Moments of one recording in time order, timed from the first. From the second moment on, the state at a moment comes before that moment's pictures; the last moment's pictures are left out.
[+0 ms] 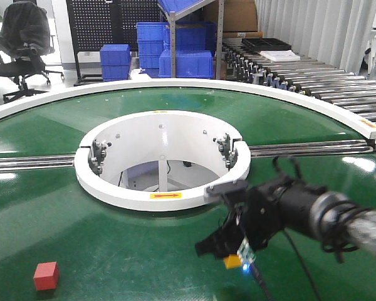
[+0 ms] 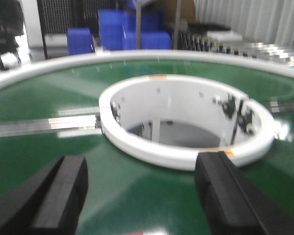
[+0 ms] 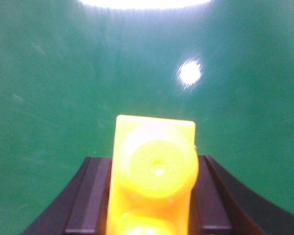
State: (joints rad) left arm -0.06 0.76 -0.71 -0.19 0.21 0.16; right arm 0.40 1.95 -1.51 -0.07 0.67 0.09
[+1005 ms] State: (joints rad) left arm -0.06 1.70 -1.02 -0.18 0.31 0.16; right arm 0.40 1.86 -1.51 -0.07 0.73 0.09
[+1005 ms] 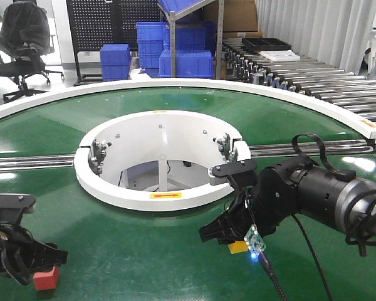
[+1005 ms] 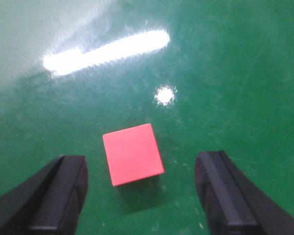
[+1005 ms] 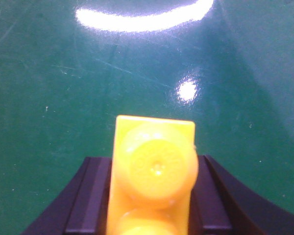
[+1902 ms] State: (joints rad) left arm -0.06 1.88 -1.03 -0.18 0.15 0.16; right arm 0.40 1.86 -1.51 -0.08 0.73 0.09
